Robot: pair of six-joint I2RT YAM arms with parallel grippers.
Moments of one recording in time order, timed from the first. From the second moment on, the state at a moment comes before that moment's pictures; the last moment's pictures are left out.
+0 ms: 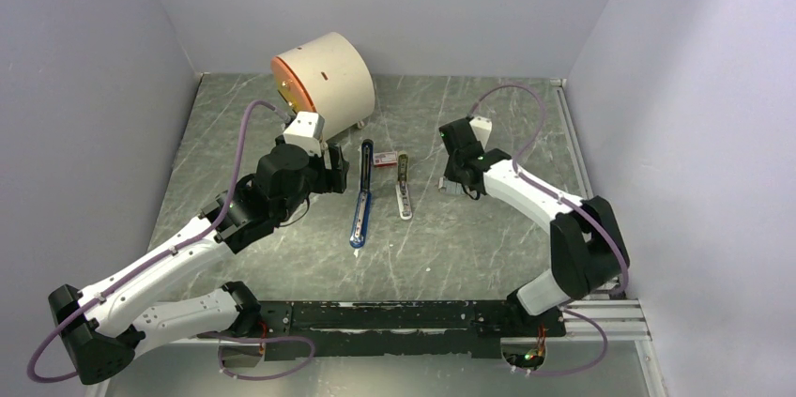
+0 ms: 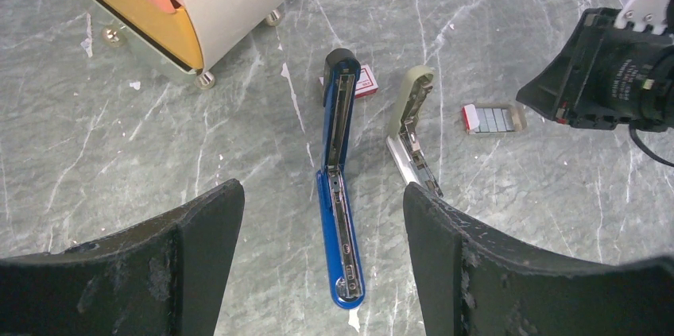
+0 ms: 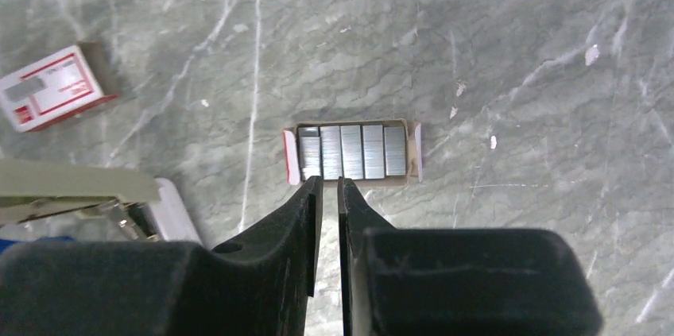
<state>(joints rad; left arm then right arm) -0.84 0.96 0.94 -0.36 -0.47 -0.37 0.50 1.49 0.99 -0.41 0.41 0.62</state>
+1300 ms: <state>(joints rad) -0.84 0.98 0.94 -0.36 -0.47 -0.37 0.45 1.77 1.06 -0.34 0.26 0.57</state>
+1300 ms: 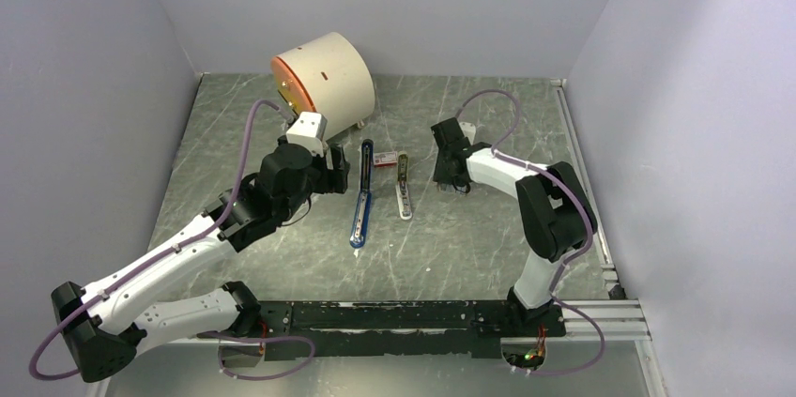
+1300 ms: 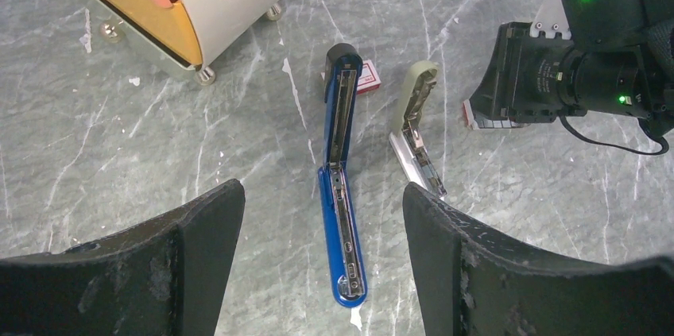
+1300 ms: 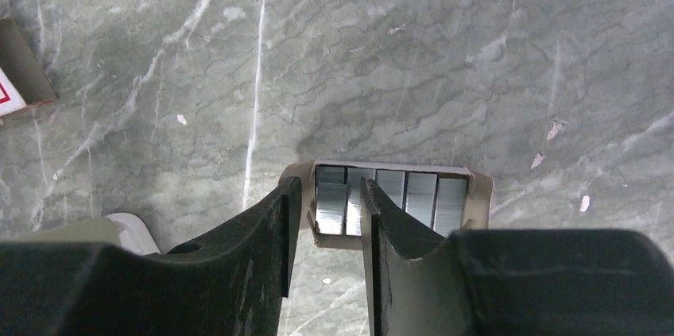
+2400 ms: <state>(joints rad) -0.84 0.99 0.94 -0.36 -0.47 -0.37 0.45 1.75 1.10 -0.39 0.28 0.55</state>
